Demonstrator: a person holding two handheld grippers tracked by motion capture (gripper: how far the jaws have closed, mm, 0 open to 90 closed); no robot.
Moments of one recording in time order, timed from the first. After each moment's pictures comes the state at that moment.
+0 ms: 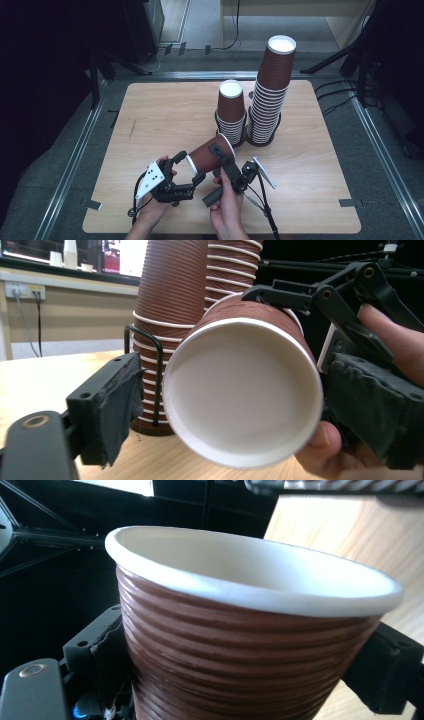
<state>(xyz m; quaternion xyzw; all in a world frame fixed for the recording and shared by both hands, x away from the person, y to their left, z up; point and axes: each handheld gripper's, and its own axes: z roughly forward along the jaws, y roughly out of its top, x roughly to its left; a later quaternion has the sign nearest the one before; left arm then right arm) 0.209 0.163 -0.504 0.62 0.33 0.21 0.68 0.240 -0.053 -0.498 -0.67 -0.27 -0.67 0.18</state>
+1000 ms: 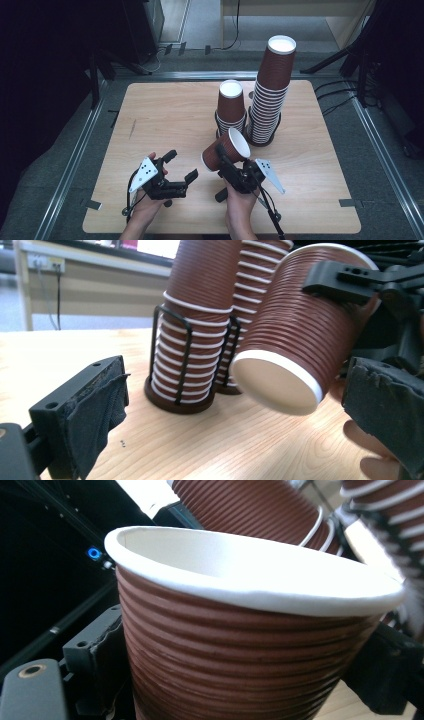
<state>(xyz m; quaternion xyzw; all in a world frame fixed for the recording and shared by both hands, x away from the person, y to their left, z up) 0.214 0.183 -0.500 0.63 0.38 0.20 0.65 0.230 -0.063 -0.481 -0.59 -0.40 -0.69 -0.14</state>
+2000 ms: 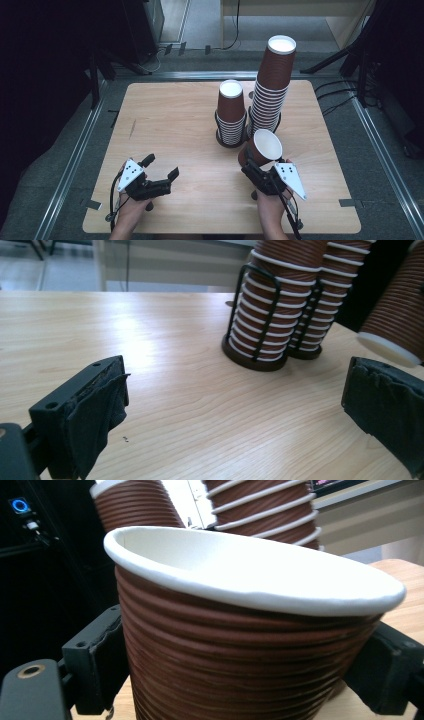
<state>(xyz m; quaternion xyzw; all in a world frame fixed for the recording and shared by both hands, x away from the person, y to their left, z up) 0.207 0.224 -0.511 0.64 0.46 0.25 0.56 0.234 -0.128 -0.496 -0.54 -0.47 -0.61 -0.34</state>
